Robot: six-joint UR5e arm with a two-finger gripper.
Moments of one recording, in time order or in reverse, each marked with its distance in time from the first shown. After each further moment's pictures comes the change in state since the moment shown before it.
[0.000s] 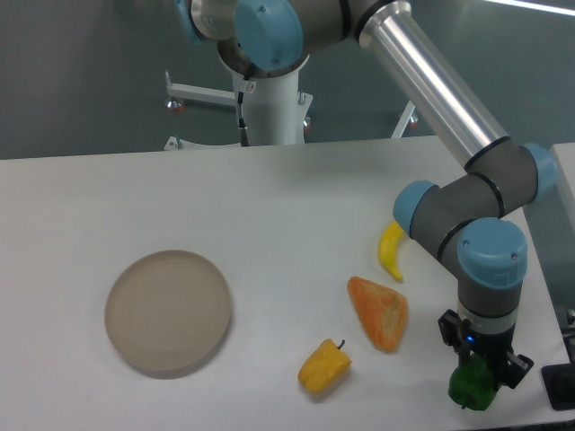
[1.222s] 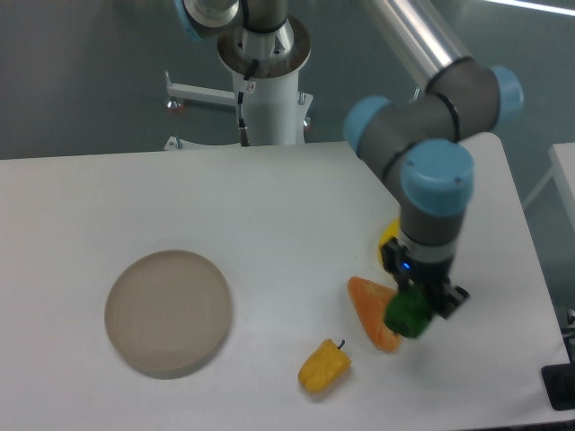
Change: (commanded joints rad) arm -0.104 0.475 -0.529 -0.181 0.002 -0.018
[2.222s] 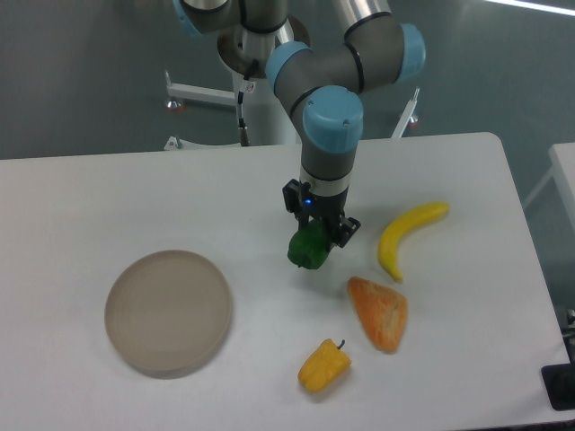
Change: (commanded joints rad) arm -0.028 0.197 -0.487 0.230 -0.091 -0.203
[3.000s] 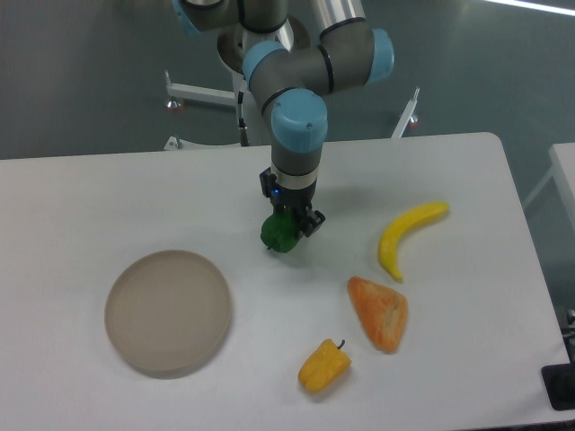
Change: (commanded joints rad) arm -0.052 0.015 -0.083 0.003 0.002 0.127
